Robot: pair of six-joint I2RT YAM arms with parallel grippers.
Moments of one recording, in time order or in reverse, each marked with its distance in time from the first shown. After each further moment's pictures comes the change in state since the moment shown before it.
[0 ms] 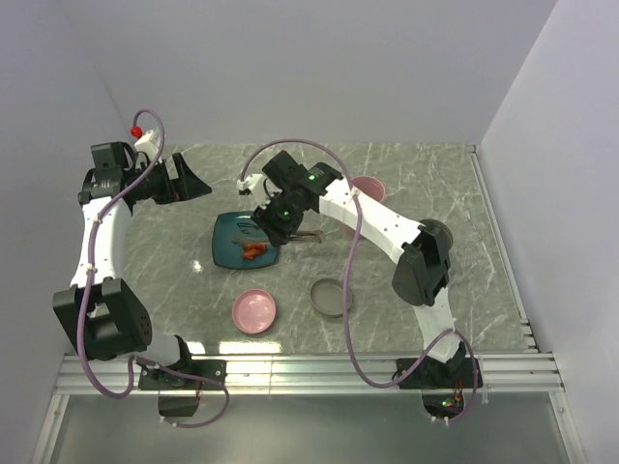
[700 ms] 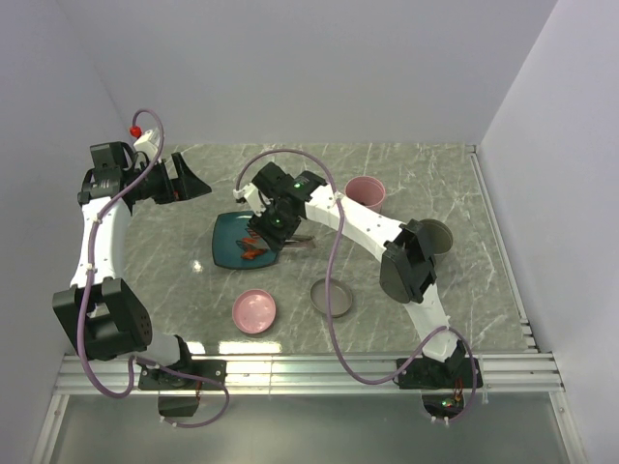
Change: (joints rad) left arm 0.005 0.000 0.000 0.006 0.008 -0.002; right arm 0.034 0.103 0.019 0.005 0.137 0.070
